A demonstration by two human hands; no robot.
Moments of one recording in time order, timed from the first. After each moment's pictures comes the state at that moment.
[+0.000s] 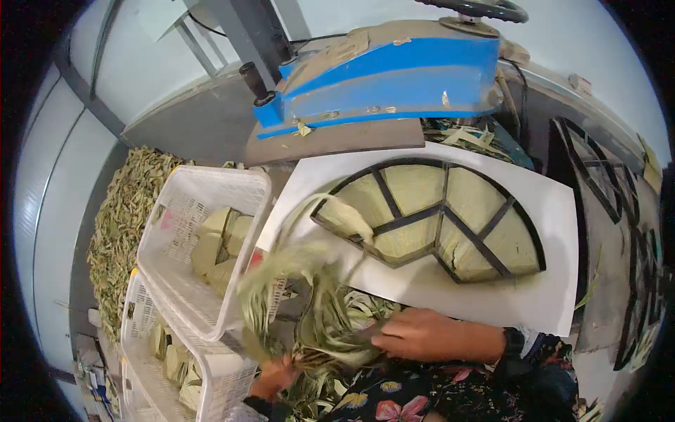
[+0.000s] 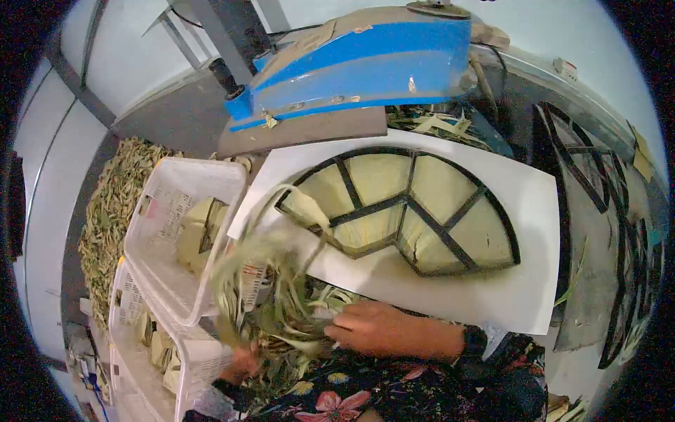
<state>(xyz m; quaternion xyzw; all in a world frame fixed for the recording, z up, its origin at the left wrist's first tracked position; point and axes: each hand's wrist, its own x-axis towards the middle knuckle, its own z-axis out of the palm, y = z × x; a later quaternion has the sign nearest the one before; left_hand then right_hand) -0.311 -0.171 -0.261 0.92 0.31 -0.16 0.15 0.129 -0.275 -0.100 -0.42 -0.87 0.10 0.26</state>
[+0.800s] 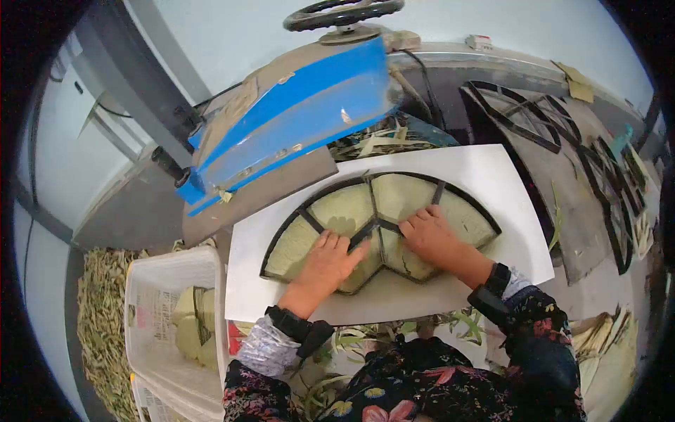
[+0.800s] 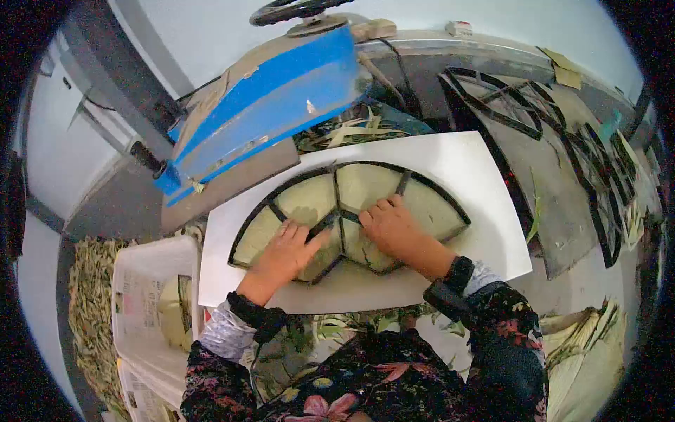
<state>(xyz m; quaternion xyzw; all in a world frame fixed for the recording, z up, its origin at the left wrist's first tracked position) 0.095 -0.054 -0.115 0.98 -0.13 0.11 -0.10 0.257 -0.257 -0.139 -0.80 -0.58 -0.14 0.07</state>
